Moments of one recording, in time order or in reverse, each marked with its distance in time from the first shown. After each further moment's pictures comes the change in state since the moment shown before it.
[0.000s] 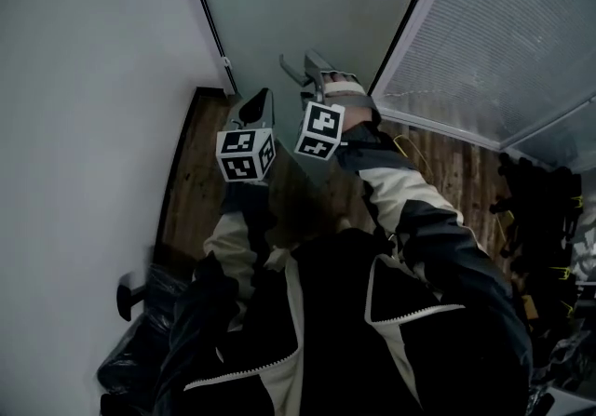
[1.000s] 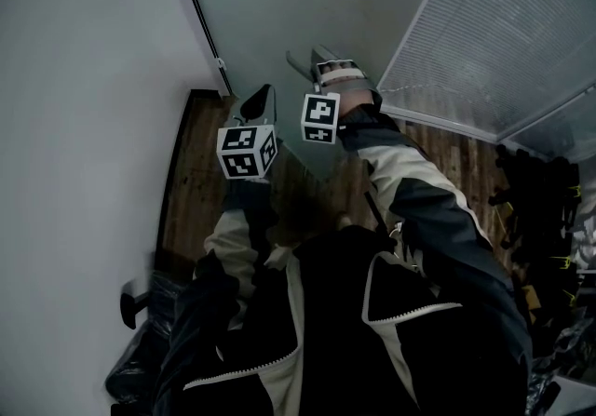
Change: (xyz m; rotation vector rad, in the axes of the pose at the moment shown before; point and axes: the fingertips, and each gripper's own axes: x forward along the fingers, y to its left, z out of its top) left arm 0.019 -0.003 0.005 -0.006 -0.005 -0.051; right arm 0.050 -0.012 -0.043 -0.277 0.168 -0.032
